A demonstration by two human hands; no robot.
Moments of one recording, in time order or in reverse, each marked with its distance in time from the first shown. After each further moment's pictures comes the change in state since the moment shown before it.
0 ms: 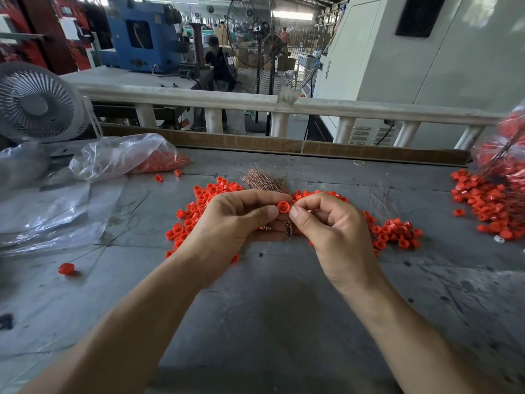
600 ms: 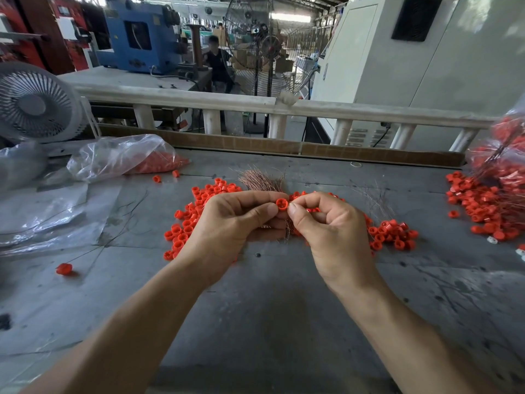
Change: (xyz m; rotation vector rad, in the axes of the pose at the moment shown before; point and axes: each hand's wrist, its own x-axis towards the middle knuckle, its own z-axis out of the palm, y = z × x) left_hand -0.002 0.000 0.005 -0.025 0.061 0.042; right_hand 0.000 -0.006 0.007 0.026 0.077 0.033
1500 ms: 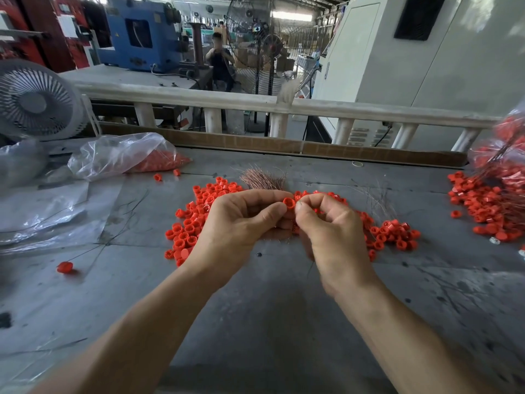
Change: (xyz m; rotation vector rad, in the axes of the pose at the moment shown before) left_hand -0.004 -0.001 0.013 0.041 0.060 0.059; right_hand -0.003 -0.004 0.007 0.147 0.041 0.190
